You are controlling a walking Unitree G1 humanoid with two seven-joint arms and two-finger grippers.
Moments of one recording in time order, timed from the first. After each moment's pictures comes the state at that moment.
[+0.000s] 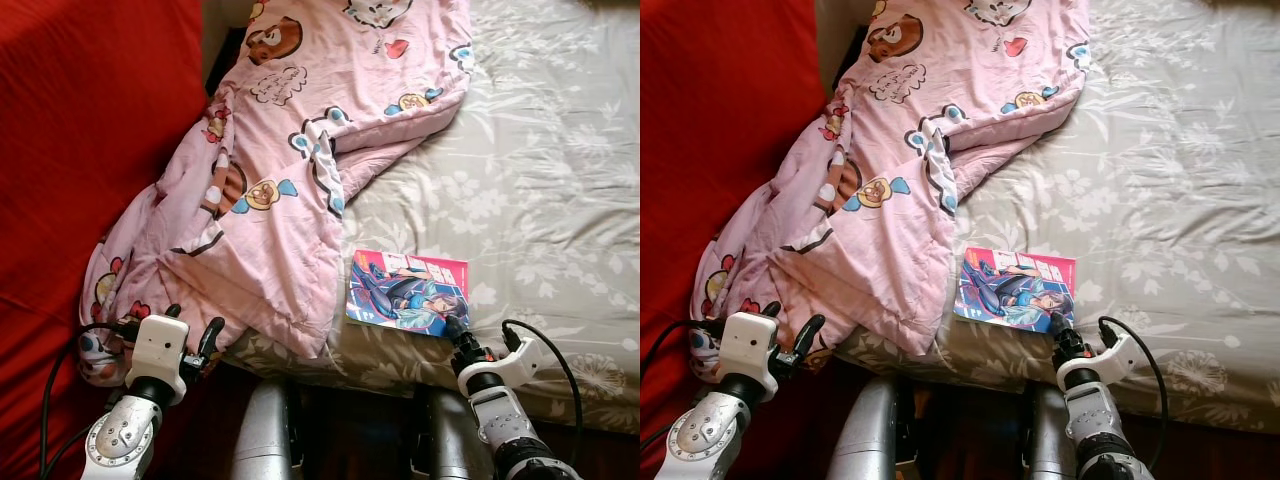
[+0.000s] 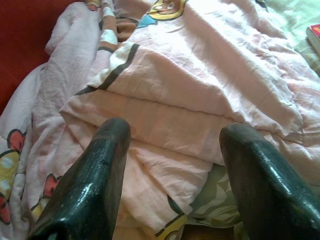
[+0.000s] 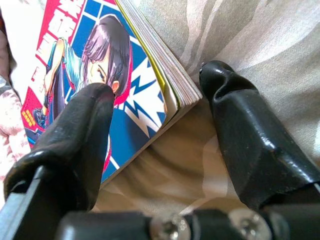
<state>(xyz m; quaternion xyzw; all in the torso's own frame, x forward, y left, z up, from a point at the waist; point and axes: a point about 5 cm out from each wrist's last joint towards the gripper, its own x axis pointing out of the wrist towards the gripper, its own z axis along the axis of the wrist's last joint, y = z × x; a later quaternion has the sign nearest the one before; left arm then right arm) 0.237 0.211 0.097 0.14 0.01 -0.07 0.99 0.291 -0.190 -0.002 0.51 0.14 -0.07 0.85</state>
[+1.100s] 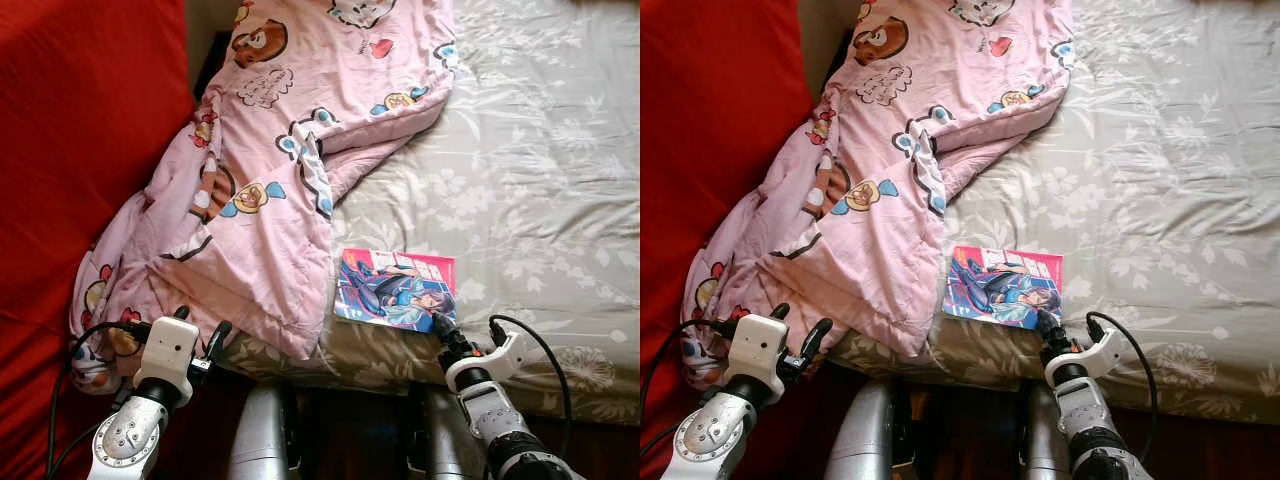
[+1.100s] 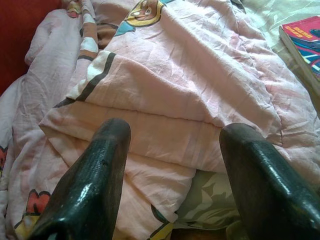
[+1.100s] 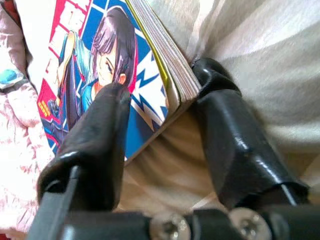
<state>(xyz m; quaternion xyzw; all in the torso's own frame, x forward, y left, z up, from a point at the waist) 0.237 0.207 0.096 0.15 0.02 -0.08 0.99 0.295 -0.177 0.000 0.52 0.15 -0.03 0.84</state>
